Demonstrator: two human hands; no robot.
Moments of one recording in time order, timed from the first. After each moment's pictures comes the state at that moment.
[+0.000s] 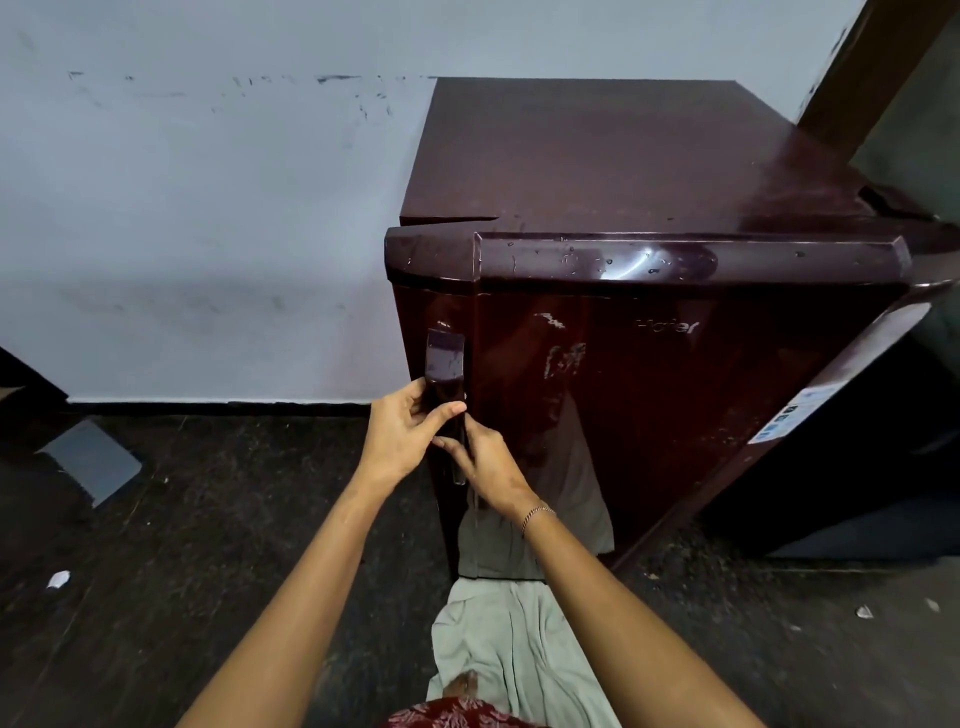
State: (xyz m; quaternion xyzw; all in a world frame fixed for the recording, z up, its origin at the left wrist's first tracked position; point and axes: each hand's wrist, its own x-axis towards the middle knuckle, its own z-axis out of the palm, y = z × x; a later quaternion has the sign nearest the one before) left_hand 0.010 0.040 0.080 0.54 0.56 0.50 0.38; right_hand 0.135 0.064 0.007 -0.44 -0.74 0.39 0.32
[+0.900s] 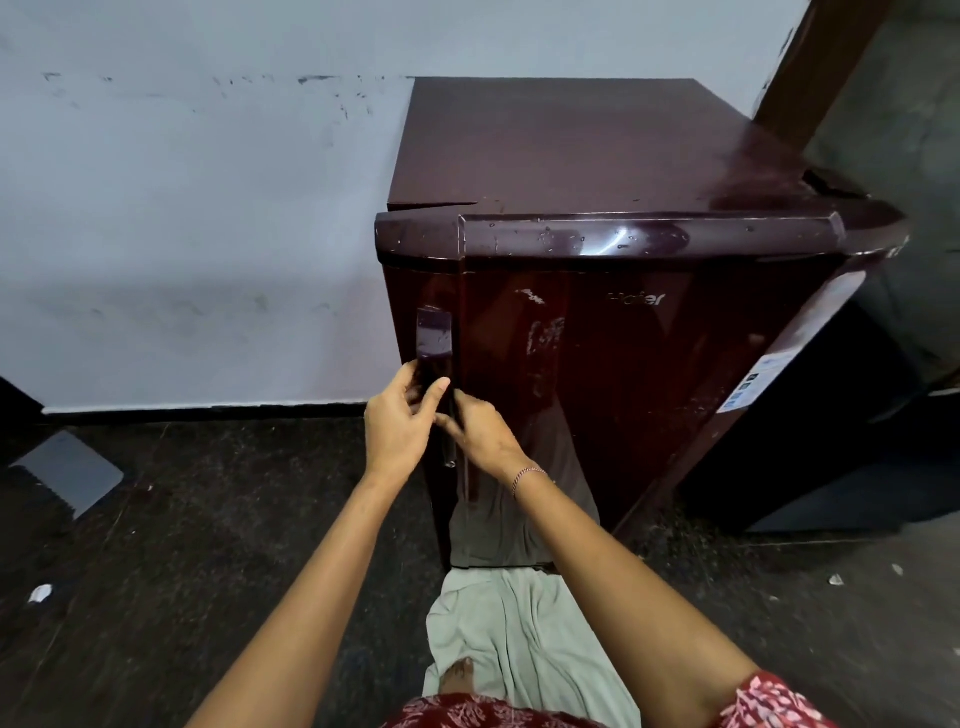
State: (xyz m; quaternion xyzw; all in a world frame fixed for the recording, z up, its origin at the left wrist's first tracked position) left_hand 0.025 0.017 0.077 0.55 0.63 0.50 0.24; right_hand 0.139 0.057 0.034 -0.52 -0.74 0.36 0.23
